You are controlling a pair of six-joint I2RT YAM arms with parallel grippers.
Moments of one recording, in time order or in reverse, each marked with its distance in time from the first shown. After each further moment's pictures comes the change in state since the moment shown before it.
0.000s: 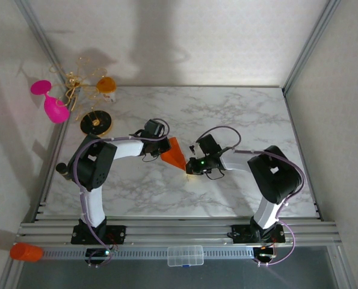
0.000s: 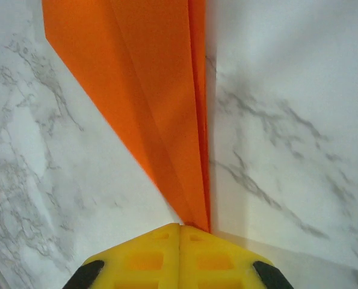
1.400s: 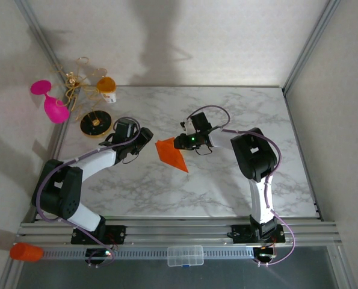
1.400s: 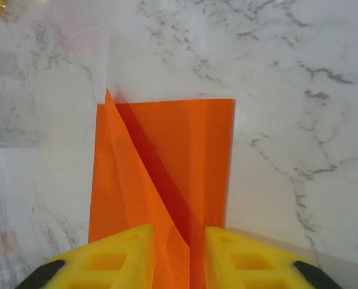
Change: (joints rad) left arm 0.162 -0.407 -0.268 0.058 -0.043 -0.203; right arm -0.080 0.364 0.472 0.028 -0.105 -0.083
